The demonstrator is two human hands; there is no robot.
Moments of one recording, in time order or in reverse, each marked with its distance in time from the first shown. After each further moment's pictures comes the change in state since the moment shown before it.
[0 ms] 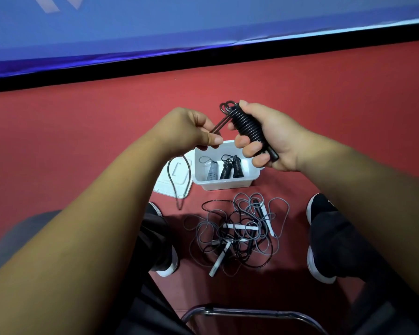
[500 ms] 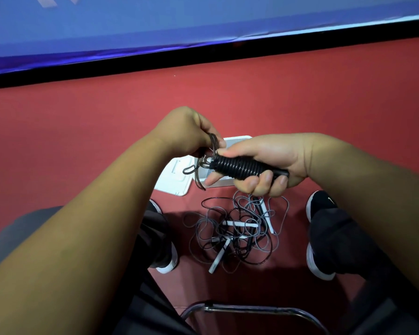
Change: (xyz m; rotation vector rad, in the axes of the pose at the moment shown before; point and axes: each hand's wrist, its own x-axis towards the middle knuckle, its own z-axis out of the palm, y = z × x) left_hand -0.007 0.007 0.009 0.084 -0.027 0.018; right_hand -0.017 0.010 0.004 -0.309 -0.486 0.461
